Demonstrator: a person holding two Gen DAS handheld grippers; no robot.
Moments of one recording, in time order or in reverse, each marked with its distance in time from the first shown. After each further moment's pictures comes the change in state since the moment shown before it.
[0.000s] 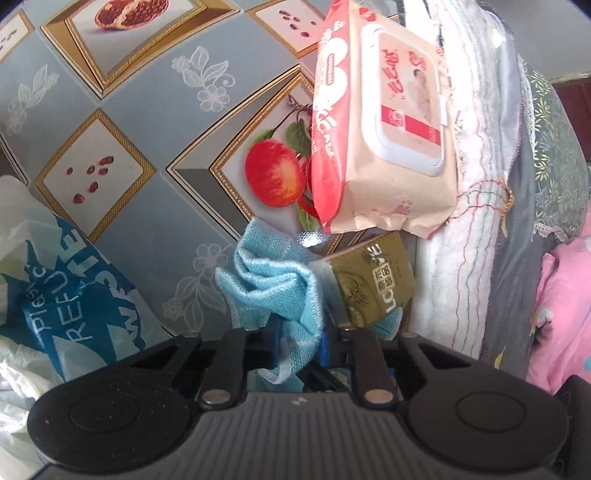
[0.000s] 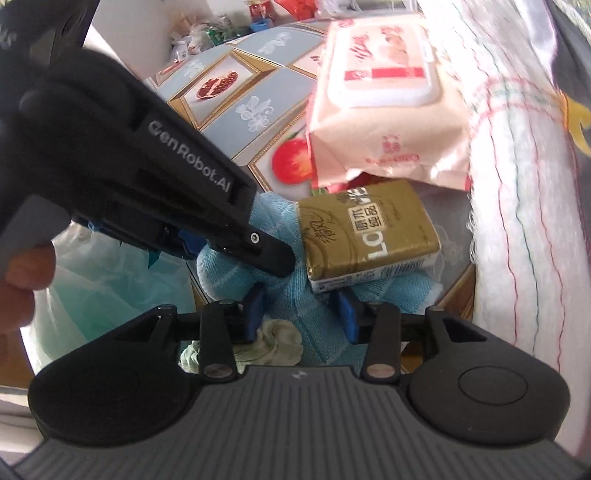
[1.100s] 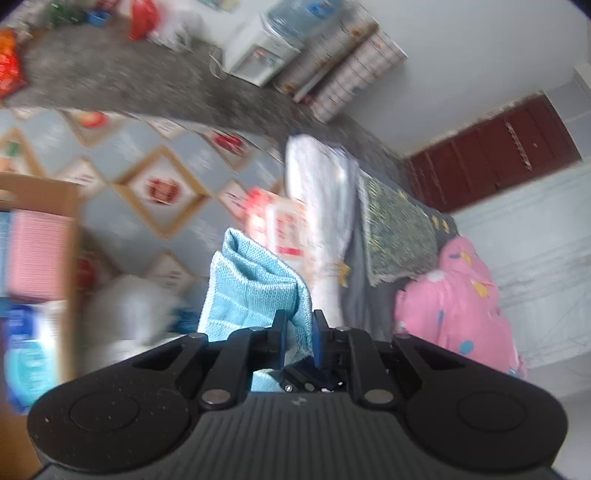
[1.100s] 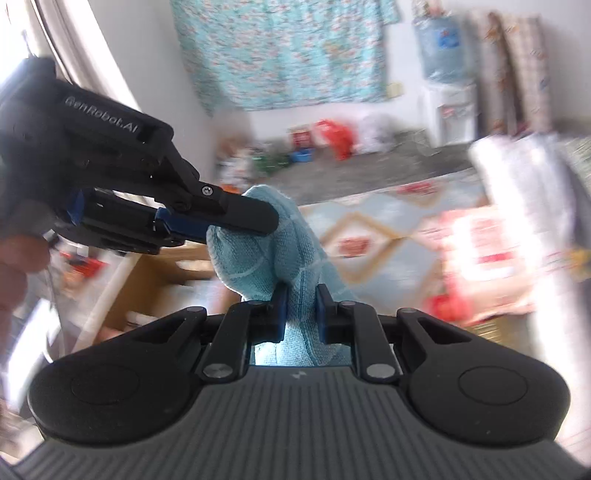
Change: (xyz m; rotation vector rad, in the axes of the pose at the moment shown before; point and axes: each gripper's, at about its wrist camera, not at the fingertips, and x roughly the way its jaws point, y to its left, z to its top) left arm -0.293 0.104 -0.063 0.127 -0.334 -0.325; right arm -0.147 0.227 0.029 0.058 -0.398 0.144
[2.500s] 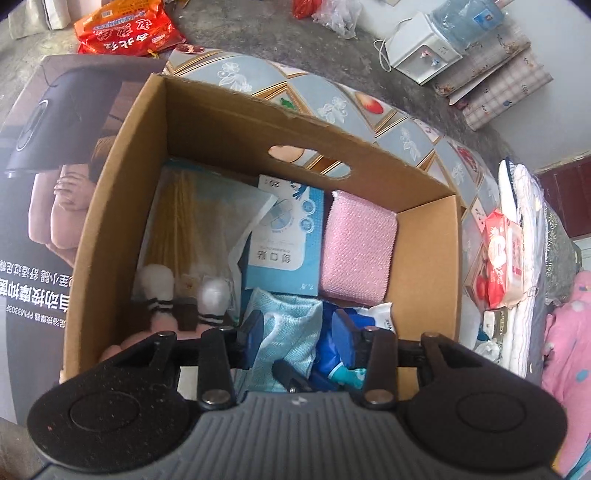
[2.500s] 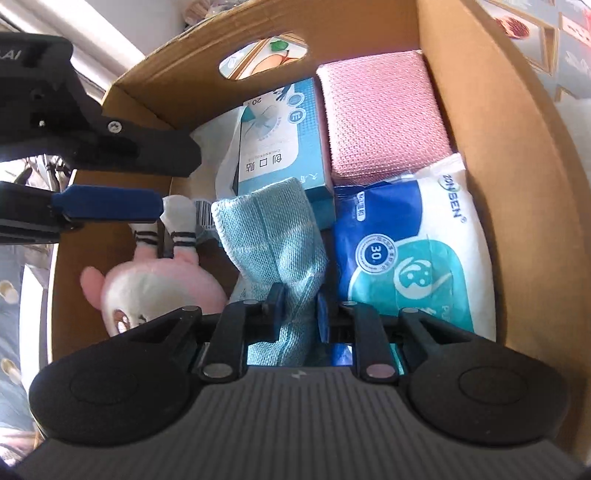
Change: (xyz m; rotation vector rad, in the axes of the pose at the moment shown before) left arm -0.046 0.274 0.003 -0.167 0.075 0.347; right arm 0.227 0.160 -0.121 0.152 0.433 -0.167
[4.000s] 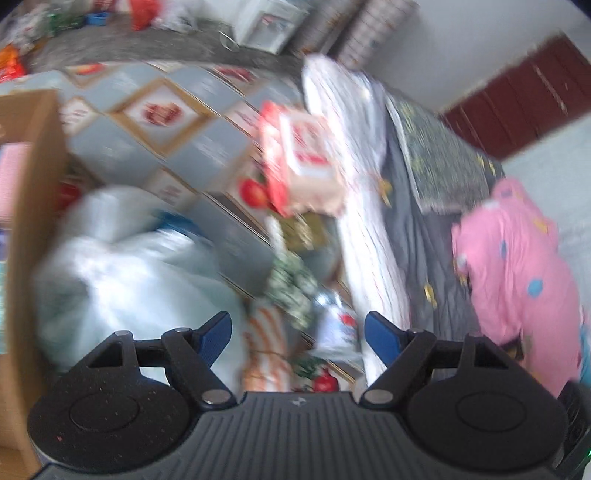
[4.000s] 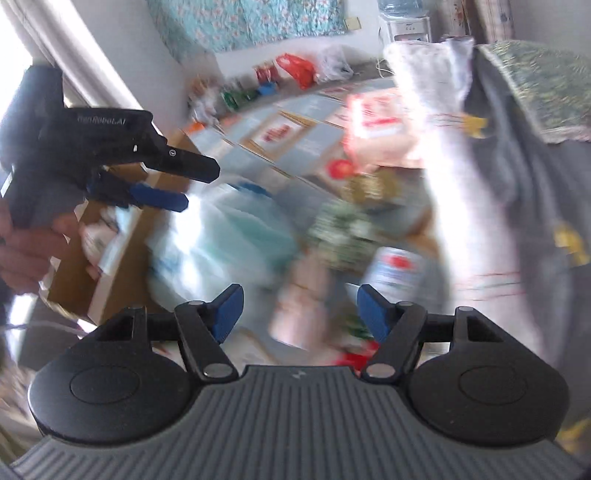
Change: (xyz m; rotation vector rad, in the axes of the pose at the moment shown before) left arm 0.071 -0.331 -0.174 0.309 -0.030 -0.177; right arm -0.300 -0.386 -0.090 -0.166 -0.230 -0.018
